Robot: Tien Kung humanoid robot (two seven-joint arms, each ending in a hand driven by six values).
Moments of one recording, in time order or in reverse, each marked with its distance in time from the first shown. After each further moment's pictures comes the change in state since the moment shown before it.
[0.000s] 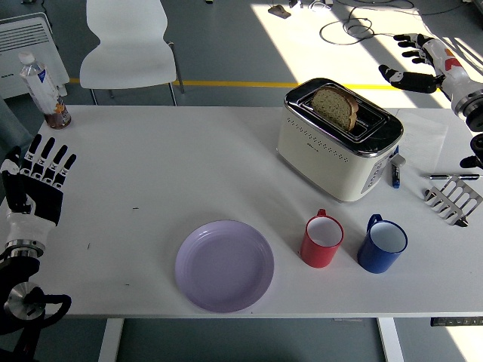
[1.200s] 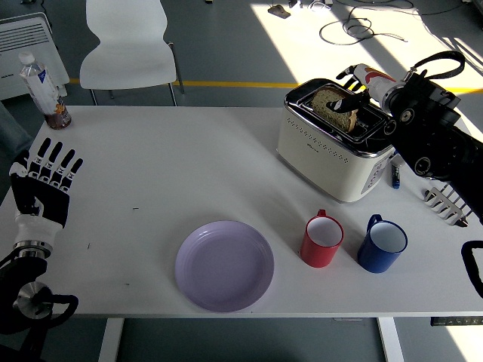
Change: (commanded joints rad) left arm -0.014 -0.007 0.034 0.021 0.014 0.021 -0.014; right arm 0.273 0.311 -0.220 -0.535 -0.120 0.097 -0.072
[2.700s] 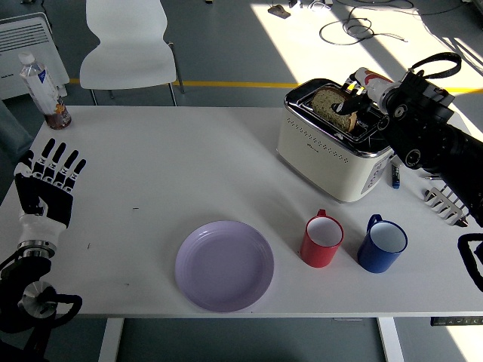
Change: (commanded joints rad) left arm -0.010 -0.005 0.014 0.016 0.009 0.008 -0.011; right arm 0.056 0.038 -0.166 -0.112 0.179 -0.006 -0.009
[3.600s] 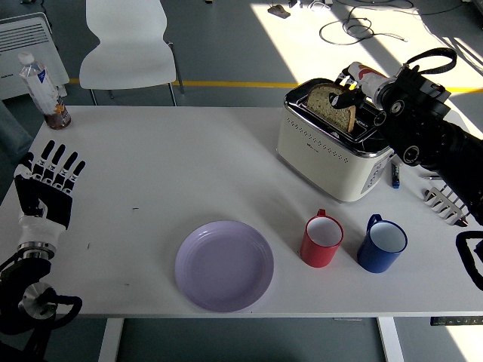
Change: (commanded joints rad) left arm 0.006 0.001 -0.001 0.006 0.001 0.002 -0.006; right arm 0.015 0.000 0.070 0.056 -0.052 -0.001 -0.002
